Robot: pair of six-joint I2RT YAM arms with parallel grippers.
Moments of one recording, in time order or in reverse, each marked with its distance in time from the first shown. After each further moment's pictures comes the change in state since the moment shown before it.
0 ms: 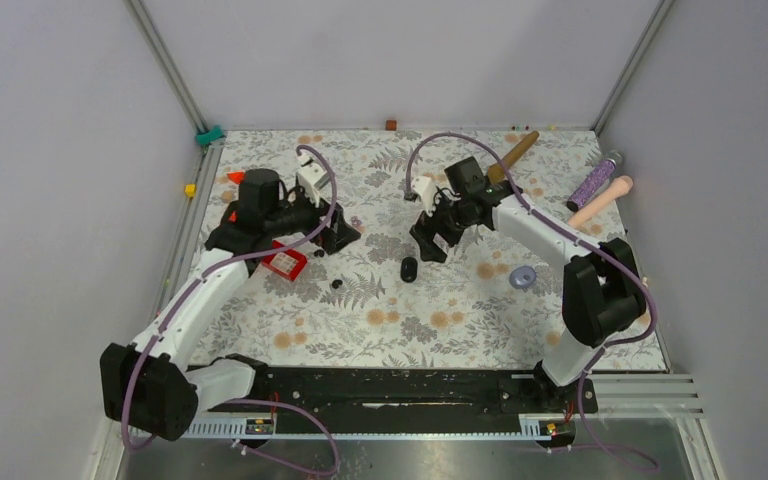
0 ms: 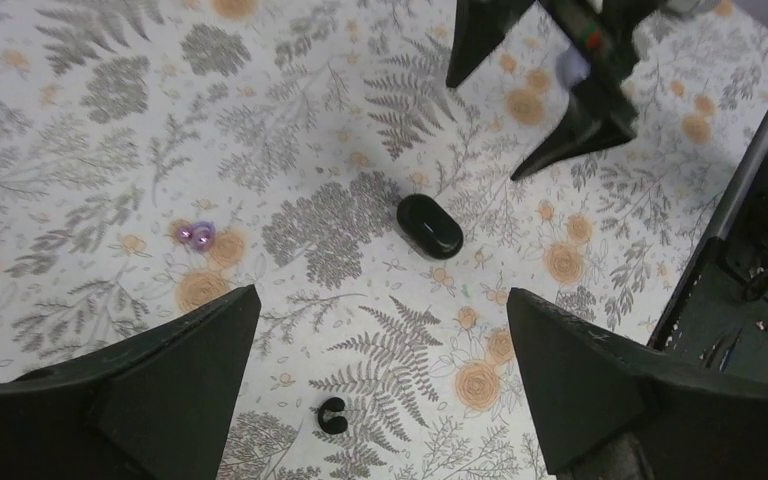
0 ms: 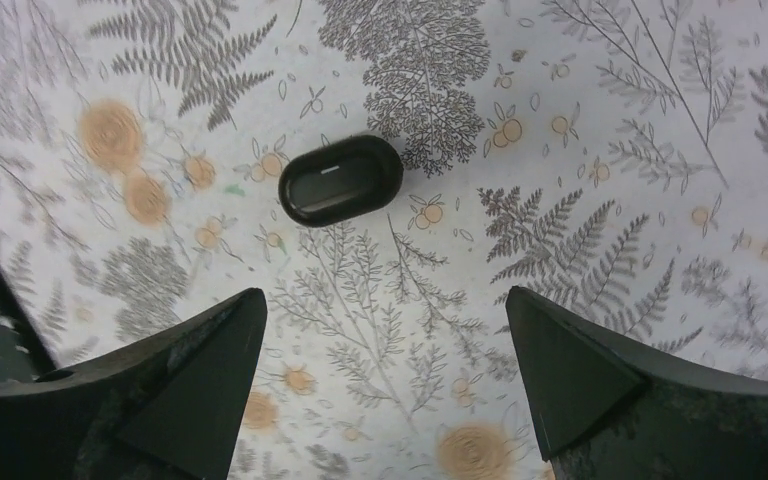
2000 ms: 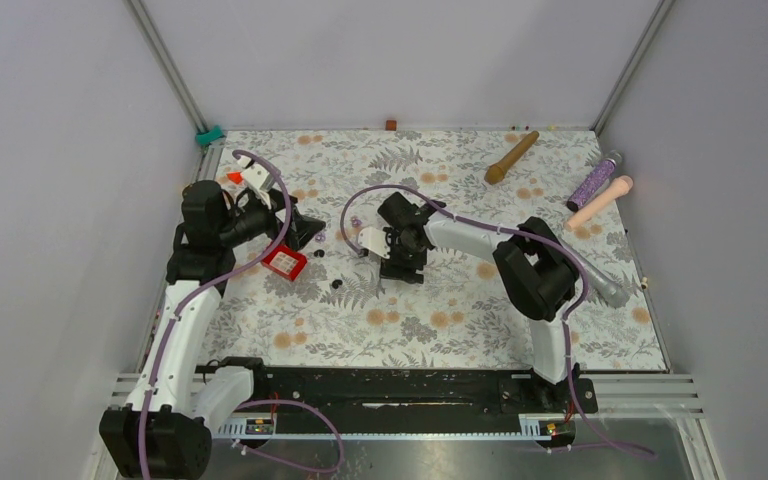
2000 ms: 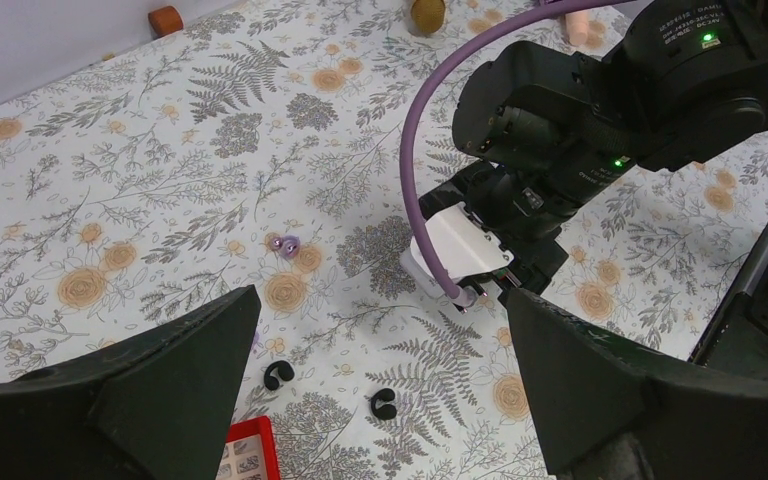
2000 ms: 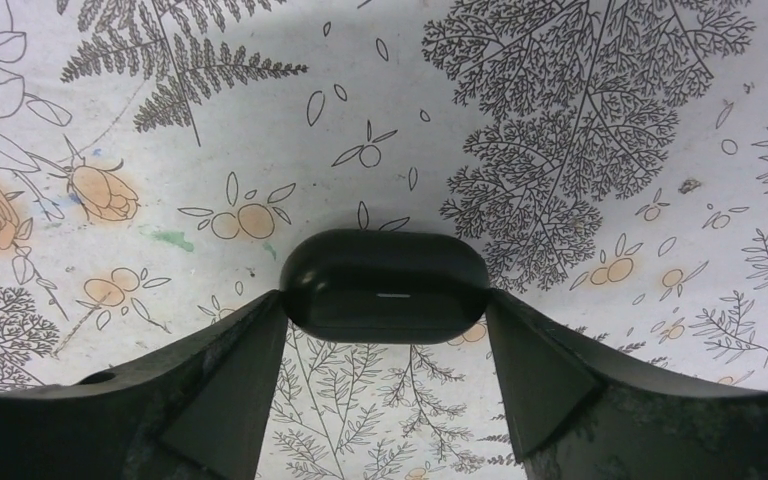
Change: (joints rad) left arm 0.296 -0.240 -0.063 0.026 0.178 -0.012; right arm 0.281 0.302 0.109 -0.046 0.342 -0.333
